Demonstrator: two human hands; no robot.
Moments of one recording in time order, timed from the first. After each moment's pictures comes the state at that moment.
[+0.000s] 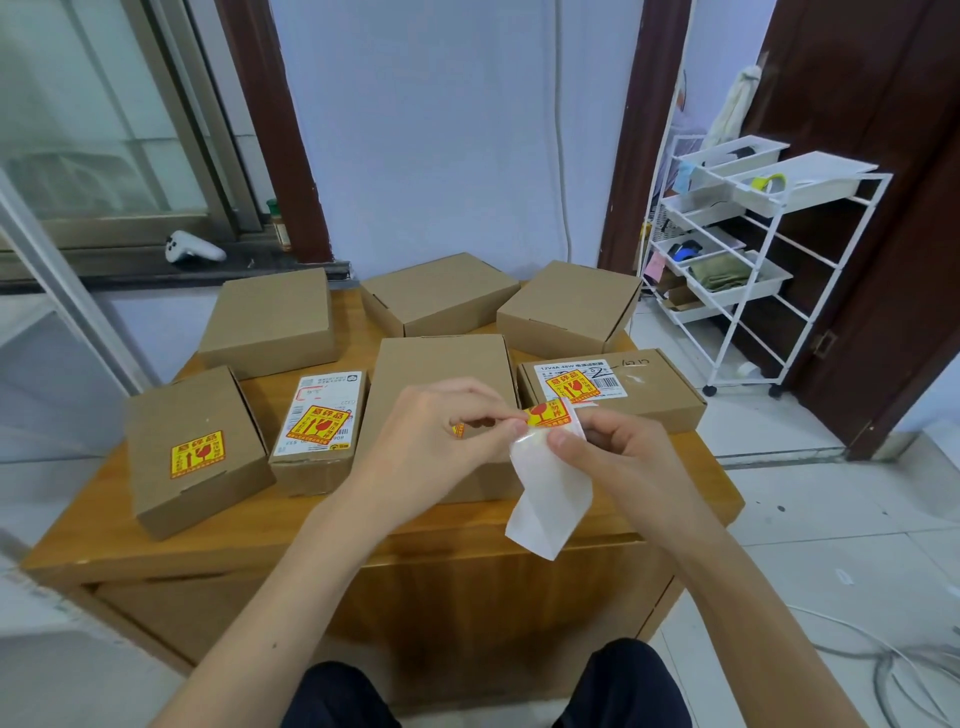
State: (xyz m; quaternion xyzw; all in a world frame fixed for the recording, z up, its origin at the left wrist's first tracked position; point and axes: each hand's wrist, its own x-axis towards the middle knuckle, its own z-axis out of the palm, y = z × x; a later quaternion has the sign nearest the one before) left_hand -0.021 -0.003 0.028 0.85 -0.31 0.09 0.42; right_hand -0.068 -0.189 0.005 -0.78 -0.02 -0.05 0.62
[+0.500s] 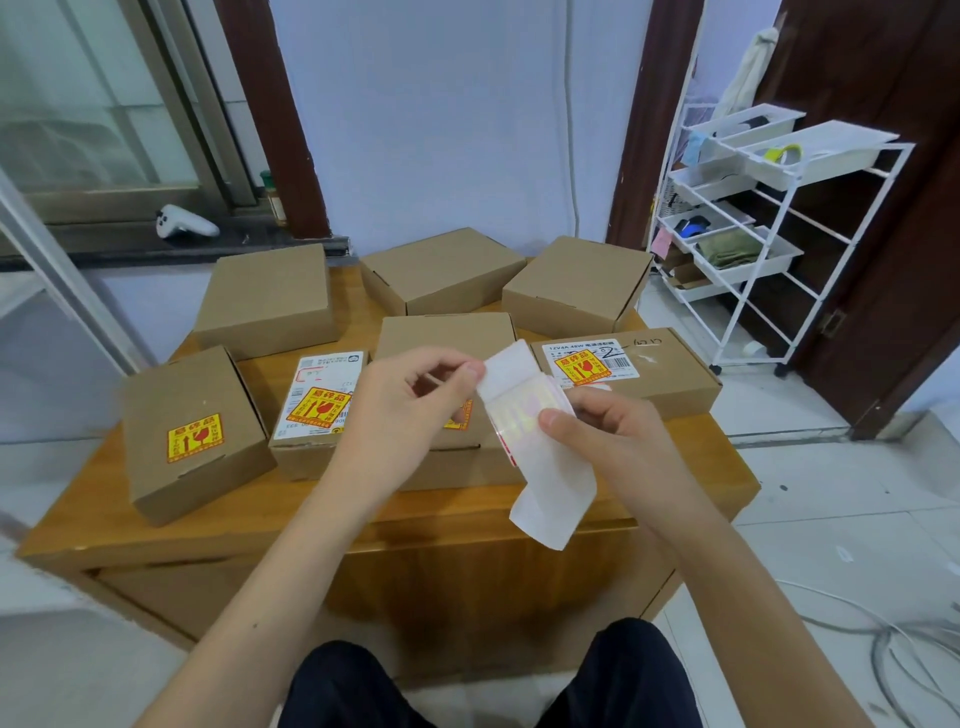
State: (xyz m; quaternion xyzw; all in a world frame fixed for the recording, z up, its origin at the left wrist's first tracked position) left_hand -0.007 0.013 0.017 0.81 -0.18 0.10 0.54; right_hand -0.059 -0.175 0.001 -0.76 -0.01 -0.03 0.65
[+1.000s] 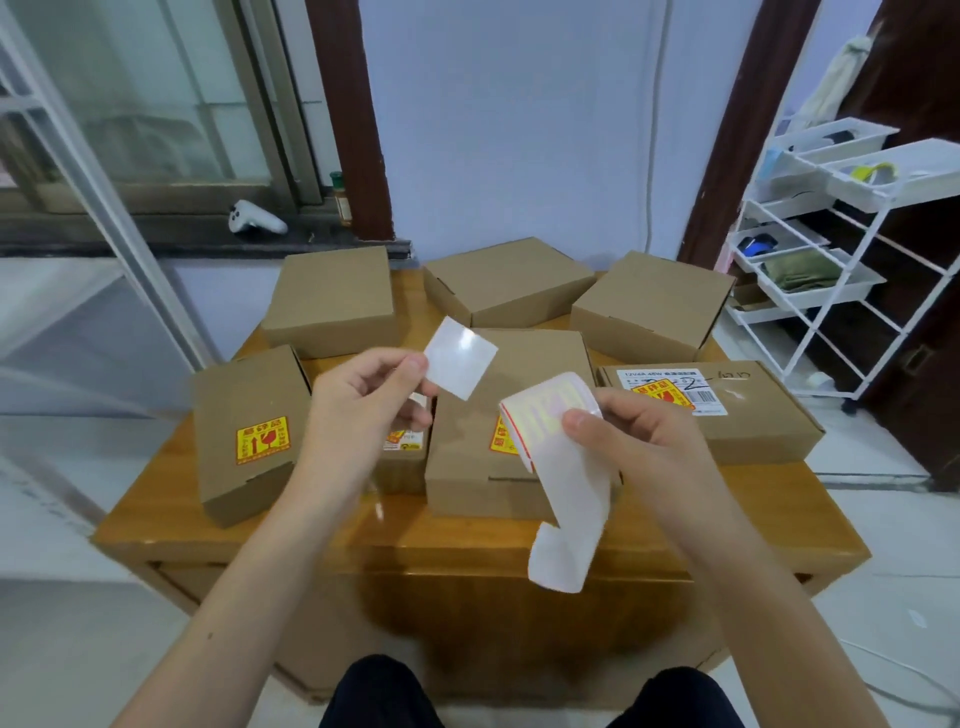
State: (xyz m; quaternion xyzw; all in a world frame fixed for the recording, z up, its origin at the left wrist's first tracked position) left_hand 0.025 0.088 0.008 0.74 -0.01 0.12 0.66; right_hand -0.029 -0.129 0.019 -0.73 -0.06 -0.03 0.68
